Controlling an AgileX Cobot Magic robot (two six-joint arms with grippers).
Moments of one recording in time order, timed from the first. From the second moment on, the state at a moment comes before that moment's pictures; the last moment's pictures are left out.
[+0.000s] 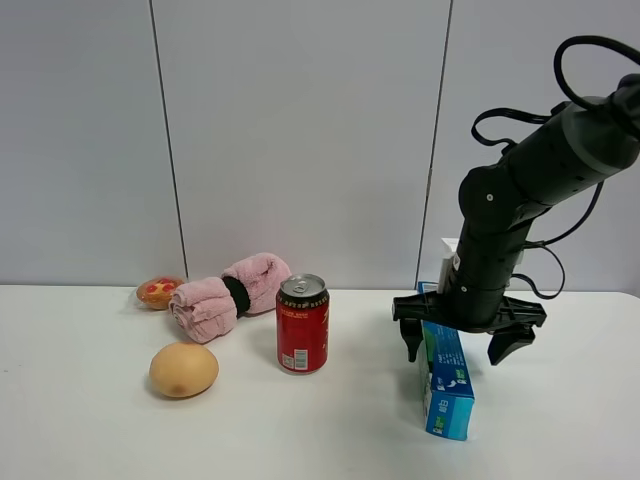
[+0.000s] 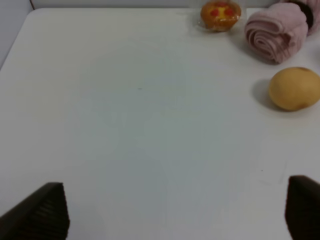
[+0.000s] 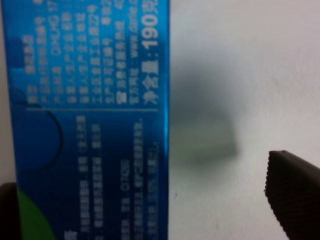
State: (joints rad) left arm -0.01 -0.01 -0.51 0.03 1.05 -0.05; right arm 0.38 2.07 -1.28 -0.19 0.58 0.61
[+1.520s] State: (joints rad) left arm -0.01 -0.01 -0.51 0.03 1.05 -0.05; right arm 0.45 1.98 -1.45 -0.10 0.79 0.31
